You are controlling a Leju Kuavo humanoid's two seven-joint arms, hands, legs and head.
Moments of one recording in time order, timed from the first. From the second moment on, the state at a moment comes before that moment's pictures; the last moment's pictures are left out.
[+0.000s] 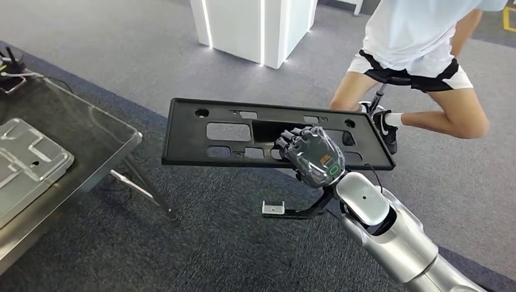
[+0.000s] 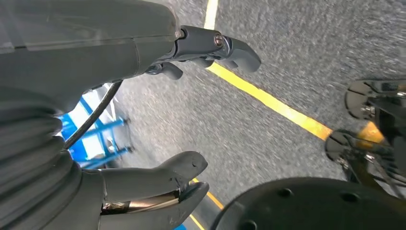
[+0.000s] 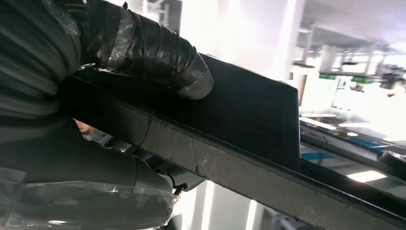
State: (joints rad) left arm 0.05 -0.02 -0.09 -0.10 0.02 -0.16 0.08; right arm -0.62 -0.31 0.84 -1.56 1.22 -0.19 -0.11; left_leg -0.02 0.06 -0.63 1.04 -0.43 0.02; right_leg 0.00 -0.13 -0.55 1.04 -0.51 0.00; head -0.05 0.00
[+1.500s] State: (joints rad) left arm 0.05 -0.04 -0.10 -0.10 0.06 -0.19 0.05; right arm -0.70 -0.21 0.91 -1.51 1.22 -0.12 -0.06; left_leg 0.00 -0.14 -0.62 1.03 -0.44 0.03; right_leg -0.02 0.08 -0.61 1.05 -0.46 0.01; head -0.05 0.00
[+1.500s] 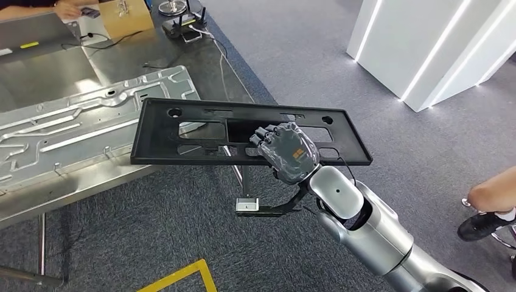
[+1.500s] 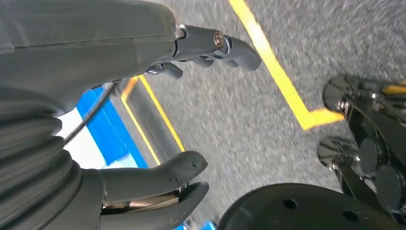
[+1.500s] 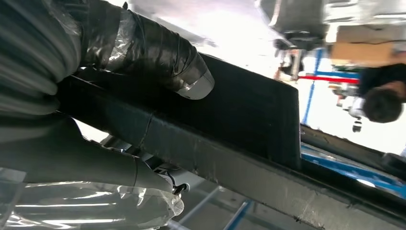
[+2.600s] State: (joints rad) left arm 0.05 -0.05 -0.14 -0.08 0.09 -0.26 0.08; right arm -0.76 -0.16 0.93 -1.47 1.19 -0.06 -0.05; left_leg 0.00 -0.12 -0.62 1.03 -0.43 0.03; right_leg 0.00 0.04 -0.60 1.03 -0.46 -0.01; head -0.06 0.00
